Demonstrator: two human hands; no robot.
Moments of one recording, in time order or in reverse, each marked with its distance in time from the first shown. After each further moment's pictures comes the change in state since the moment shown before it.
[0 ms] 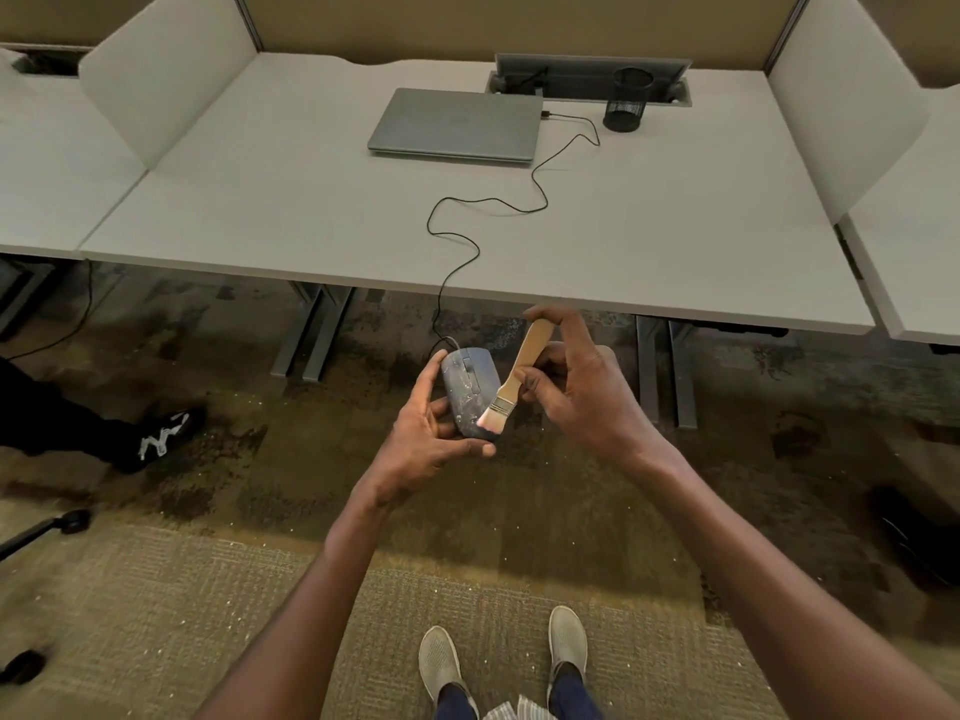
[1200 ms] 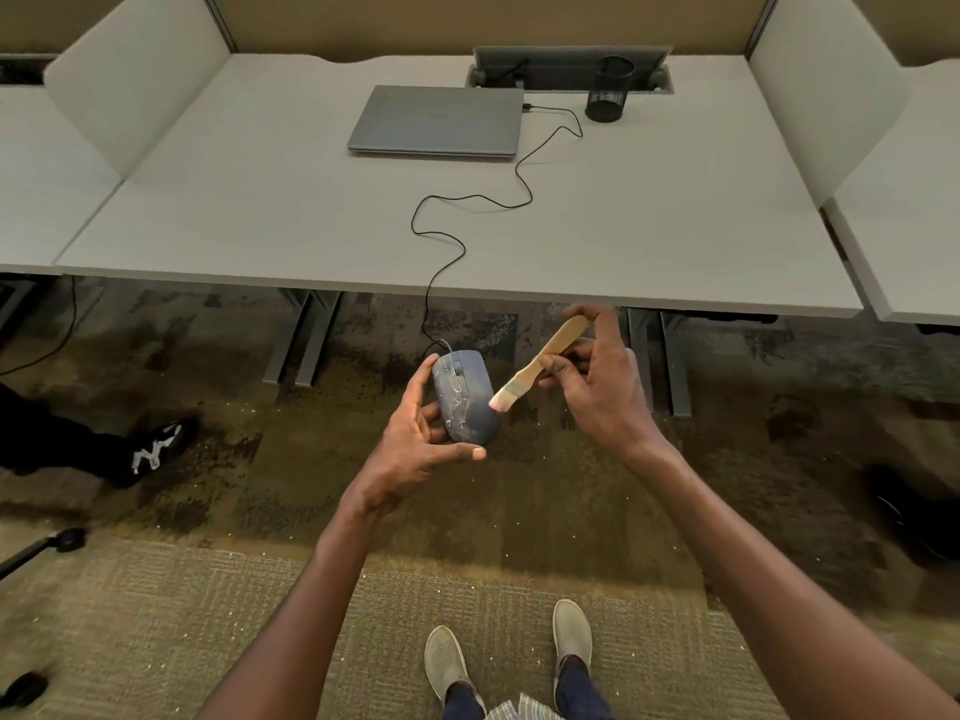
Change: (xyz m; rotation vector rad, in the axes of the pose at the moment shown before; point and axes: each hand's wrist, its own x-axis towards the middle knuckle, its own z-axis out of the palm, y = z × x) left_hand 0.010 -0.009 -0.005 -0.030 -0.052 -0.013; right_hand -0.002 0.030 -0.006 0.092 0.237 0.174
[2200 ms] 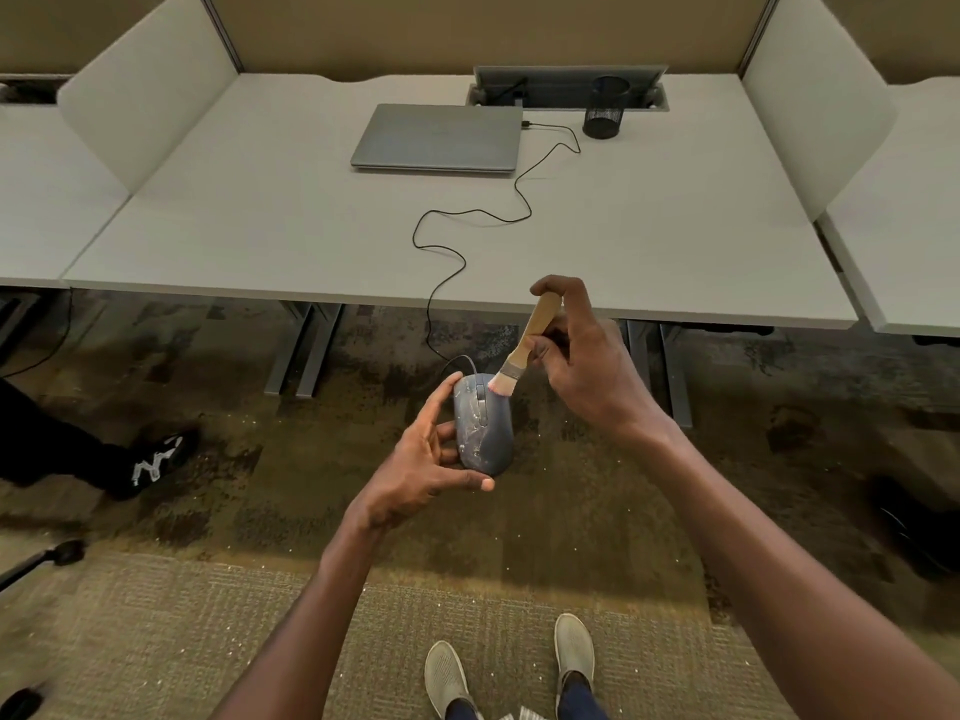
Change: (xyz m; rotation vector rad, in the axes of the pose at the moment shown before) left_hand -0.009 0.007 0.009 0.000 -0.136 0.019; right_hand 0.024 -0.031 -0.005 -0.239 -0.103 -0.222
